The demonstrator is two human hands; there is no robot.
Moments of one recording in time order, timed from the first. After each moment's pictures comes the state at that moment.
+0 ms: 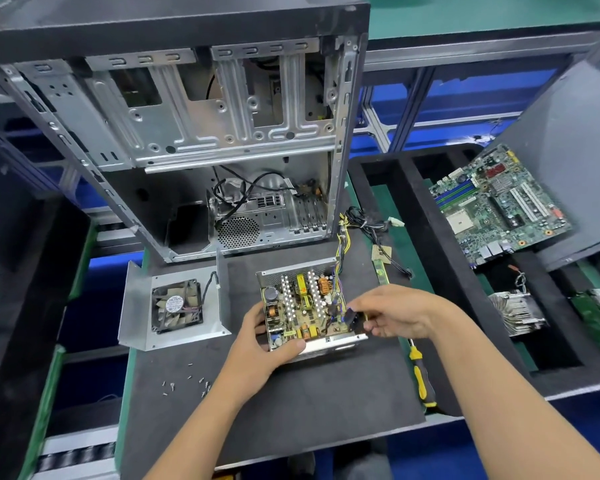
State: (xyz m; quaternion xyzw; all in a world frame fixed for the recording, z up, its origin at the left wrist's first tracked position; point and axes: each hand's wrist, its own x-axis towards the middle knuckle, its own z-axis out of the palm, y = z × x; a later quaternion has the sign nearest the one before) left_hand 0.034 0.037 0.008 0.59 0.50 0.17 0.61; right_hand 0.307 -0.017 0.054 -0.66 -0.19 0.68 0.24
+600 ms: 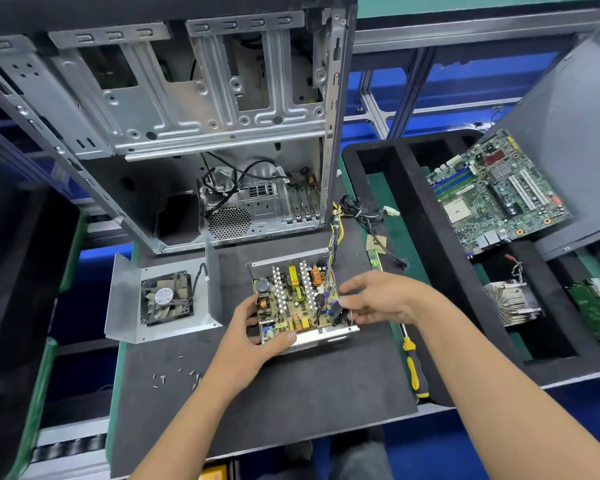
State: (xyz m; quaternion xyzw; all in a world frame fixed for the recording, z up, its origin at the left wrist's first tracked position) left_hand 0.035 0.035 0.008 0.60 0.49 0.18 0.61; right_hand 0.304 -0.006 0.054 -0.70 -0.21 0.65 0.22
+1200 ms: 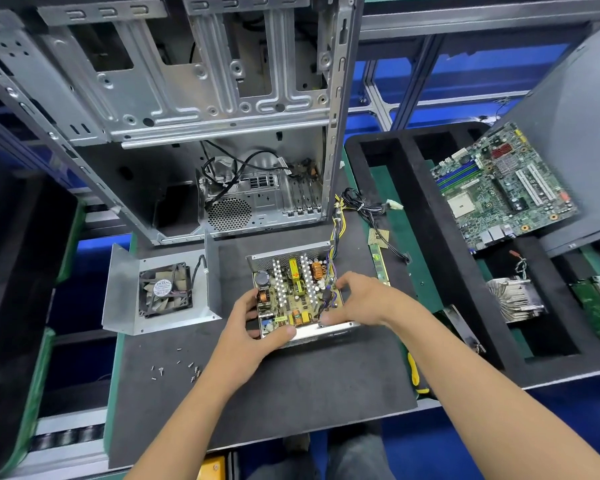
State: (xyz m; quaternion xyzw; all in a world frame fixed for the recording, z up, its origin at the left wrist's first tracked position) left_hand 0.036 0.033 0.009 0.59 0.49 0.19 0.61; right_hand 0.279 -0.007 0.047 -0.78 -0.40 0.49 0.04
